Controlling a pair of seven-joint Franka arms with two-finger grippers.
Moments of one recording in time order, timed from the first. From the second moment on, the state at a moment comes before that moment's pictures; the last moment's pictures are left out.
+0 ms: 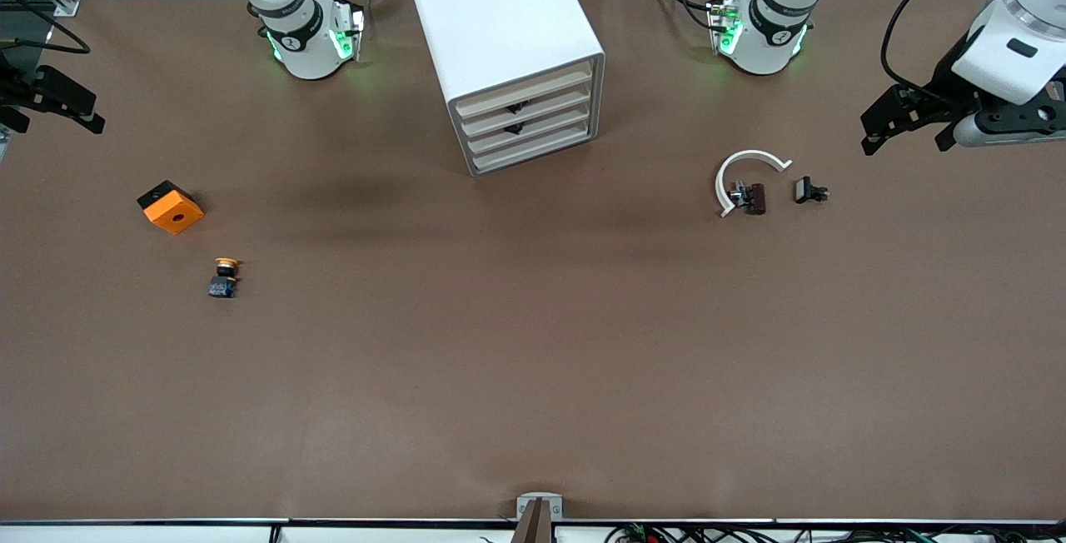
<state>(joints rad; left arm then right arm) 0.06 -0.16 -0.18 -1.77 -0.02 1.71 -0.18 -0.04 -0.15 -0.05 -1.70 -0.02 1.53 -0.08</state>
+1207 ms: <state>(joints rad) 0.07 -0.13 -0.18 -1.73 -0.01 1.68 -0.18 -0.04 -0.16 -0.05 -1.66 -0.02 1.52 -0.08</state>
